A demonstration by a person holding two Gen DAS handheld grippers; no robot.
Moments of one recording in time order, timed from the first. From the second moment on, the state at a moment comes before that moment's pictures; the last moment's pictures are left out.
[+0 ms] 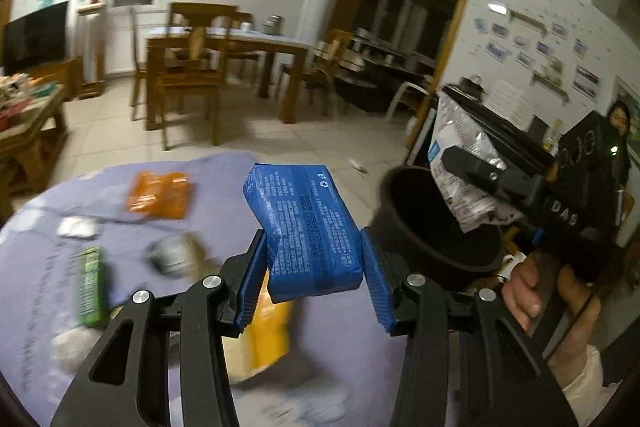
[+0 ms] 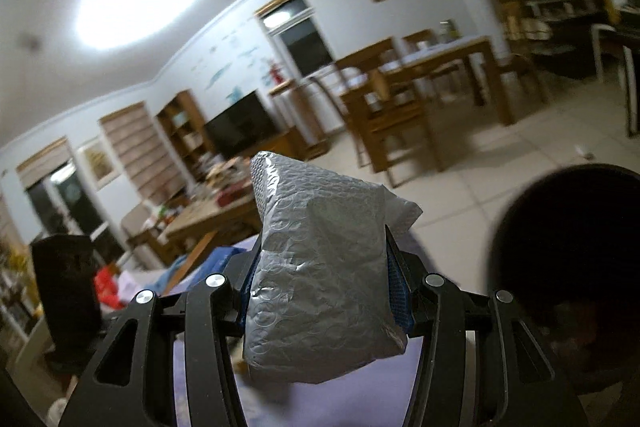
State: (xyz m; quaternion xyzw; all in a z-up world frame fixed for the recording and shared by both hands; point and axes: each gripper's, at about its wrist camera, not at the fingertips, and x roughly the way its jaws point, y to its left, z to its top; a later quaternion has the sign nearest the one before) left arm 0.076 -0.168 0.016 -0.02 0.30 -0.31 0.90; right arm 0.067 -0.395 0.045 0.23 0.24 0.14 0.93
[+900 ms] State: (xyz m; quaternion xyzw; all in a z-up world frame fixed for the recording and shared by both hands) left arm 0.097 -0.398 -0.025 0.09 0.35 -0.41 0.84; right arm 0.025 -0.618 -0.056 0.34 0.22 -0.02 0.91
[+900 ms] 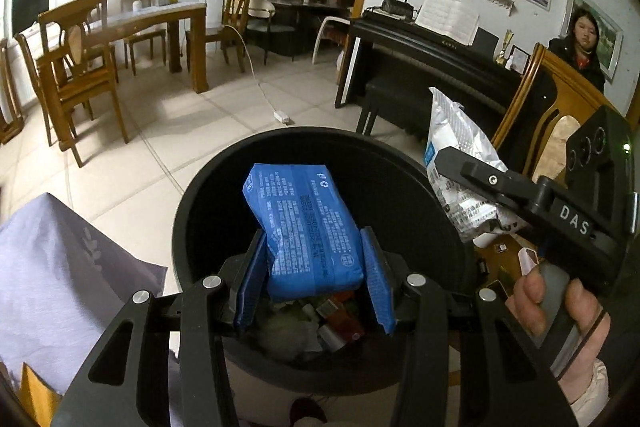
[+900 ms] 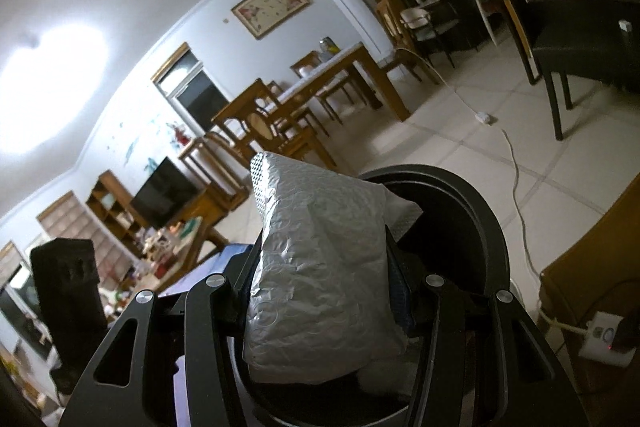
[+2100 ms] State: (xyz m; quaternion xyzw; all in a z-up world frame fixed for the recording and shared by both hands) left arm 0.089 -0.077 0.010 -0.02 0.35 -0.14 0.93; right arm 0.099 -0.352 -0.005 0.22 0.32 0.16 0.91
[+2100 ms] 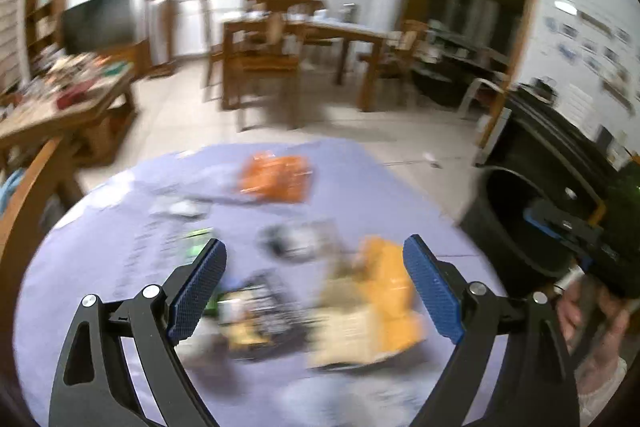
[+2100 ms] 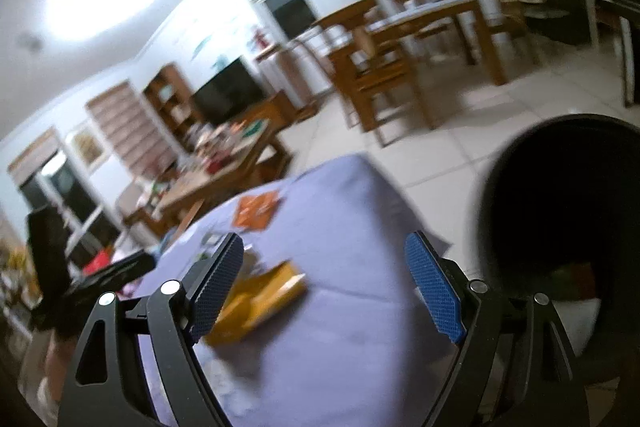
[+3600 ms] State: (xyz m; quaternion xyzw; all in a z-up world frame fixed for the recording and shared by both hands) left arm 0.112 -0.070 0.016 -0.03 0.33 -0.22 0.92; right arm 0.112 -0.311 0.018 0.20 0.30 0.21 0.91
